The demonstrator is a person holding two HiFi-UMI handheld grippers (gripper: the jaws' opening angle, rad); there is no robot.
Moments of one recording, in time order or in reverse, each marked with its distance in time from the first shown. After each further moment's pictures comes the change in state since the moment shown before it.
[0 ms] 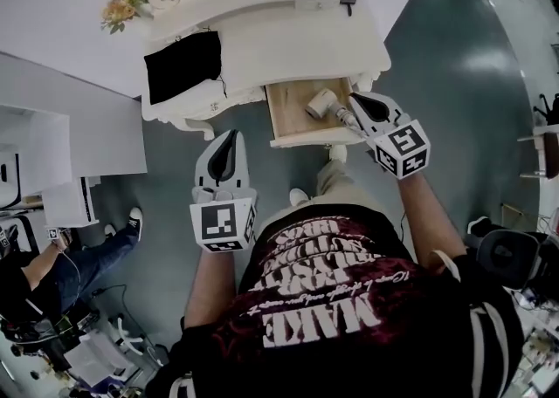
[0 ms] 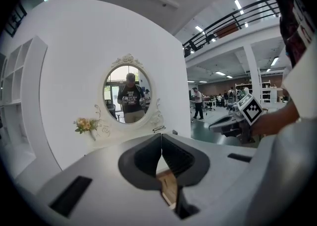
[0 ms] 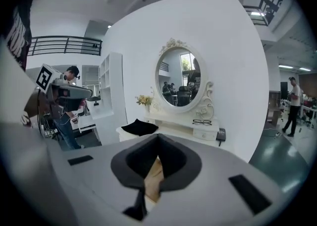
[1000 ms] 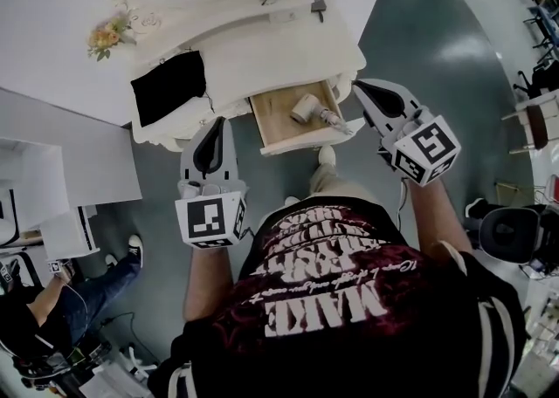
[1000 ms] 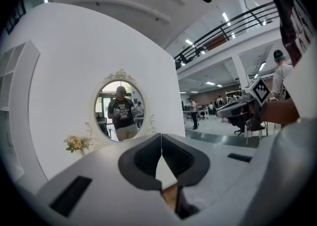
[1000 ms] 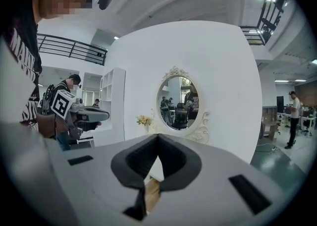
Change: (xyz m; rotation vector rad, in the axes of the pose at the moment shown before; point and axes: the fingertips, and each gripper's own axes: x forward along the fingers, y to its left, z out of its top) left arm -0.004 0.003 0.068 0.045 -0.145 -0.096; right arm -0.085 0.027 0.121 -0.049 -0.167 -0.044
